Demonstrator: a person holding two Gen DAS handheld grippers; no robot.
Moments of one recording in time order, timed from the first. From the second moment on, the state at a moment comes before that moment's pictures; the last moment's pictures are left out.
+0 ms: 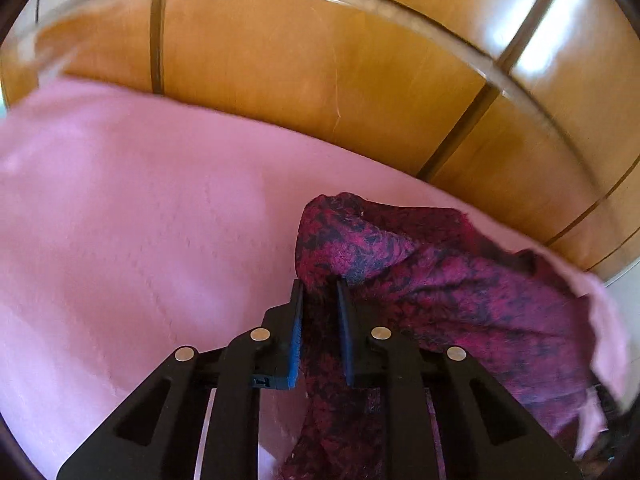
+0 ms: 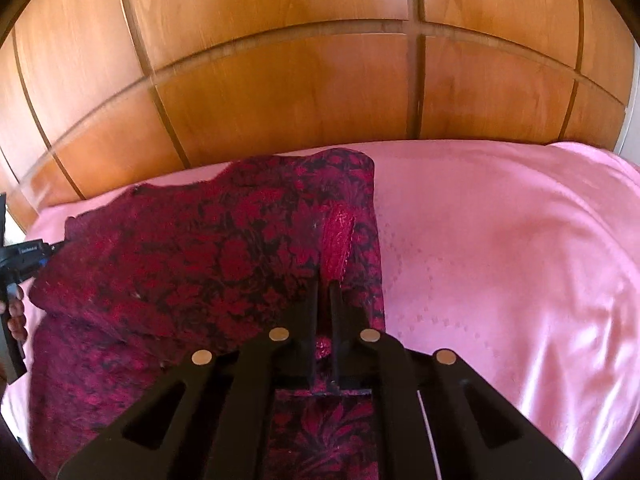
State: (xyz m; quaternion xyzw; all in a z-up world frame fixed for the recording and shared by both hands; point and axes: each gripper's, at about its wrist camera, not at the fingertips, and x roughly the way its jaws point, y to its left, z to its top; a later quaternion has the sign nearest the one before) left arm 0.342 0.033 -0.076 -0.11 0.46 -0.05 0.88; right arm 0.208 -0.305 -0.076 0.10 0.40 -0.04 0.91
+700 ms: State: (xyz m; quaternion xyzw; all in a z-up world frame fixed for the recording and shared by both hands) left arm 0.244 -0.016 -0.067 0.00 0.40 -0.07 0.91; right arm 0.210 -0.240 -0.068 0.04 0.41 0.01 0.91
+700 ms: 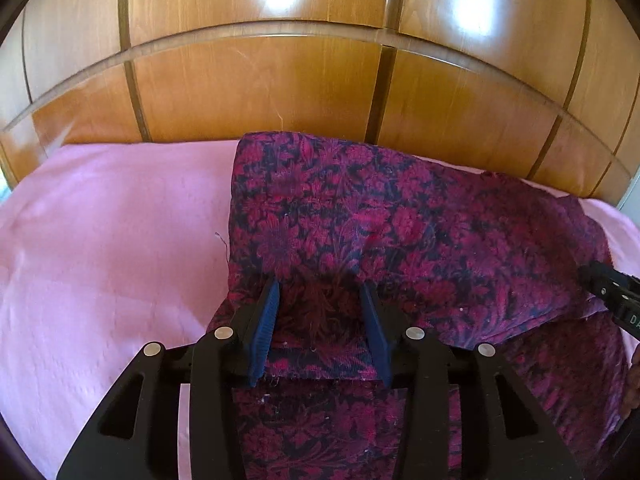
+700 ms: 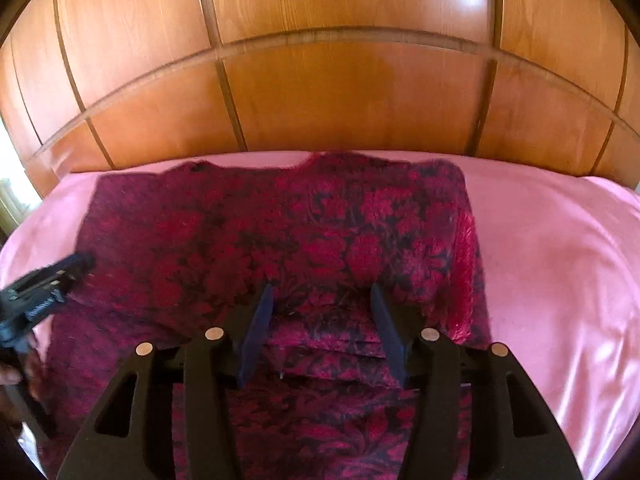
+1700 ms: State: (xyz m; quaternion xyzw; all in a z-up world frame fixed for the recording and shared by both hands) left arm 0.122 -0.012 0.009 -0.01 0.31 -0.03 0.95; right arm 0.194 -0.220 -0.075 -0.03 0.37 -0.03 0.93
